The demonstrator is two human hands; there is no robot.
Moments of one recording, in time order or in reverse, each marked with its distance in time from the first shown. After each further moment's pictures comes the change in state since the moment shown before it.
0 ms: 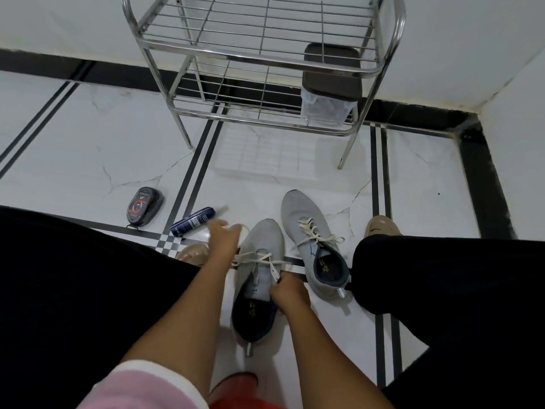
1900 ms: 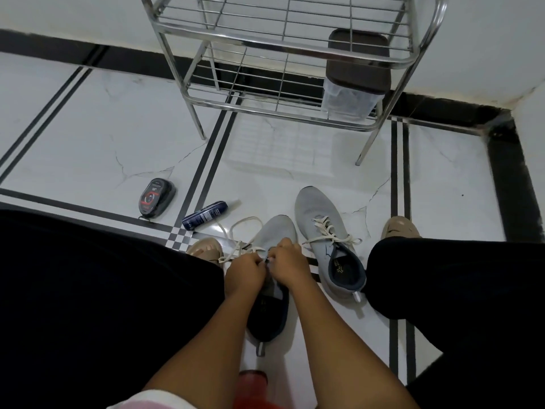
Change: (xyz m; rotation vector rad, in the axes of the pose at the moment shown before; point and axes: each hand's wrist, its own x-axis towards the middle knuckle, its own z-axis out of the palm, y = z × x) left_hand -0.029 -0.057 0.013 0.738 -0.081 0.168; right_hand 0.038 -0.043 -0.005 -0.396 0.103 -0.453
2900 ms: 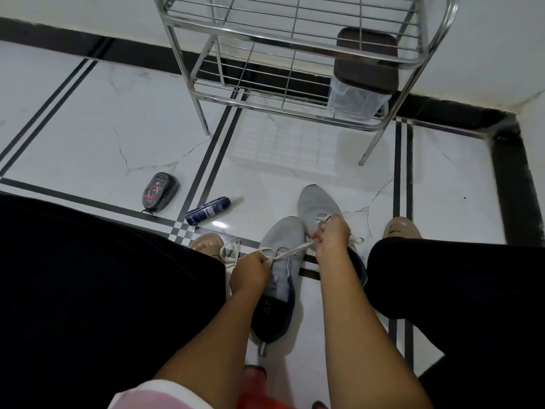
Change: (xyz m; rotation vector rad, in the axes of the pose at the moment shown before) left_hand -0.004 0.002 0.004 -0.074 -0.095 -0.085; right_hand 0.012 0.021 -0.073 1.478 0.501 0.643
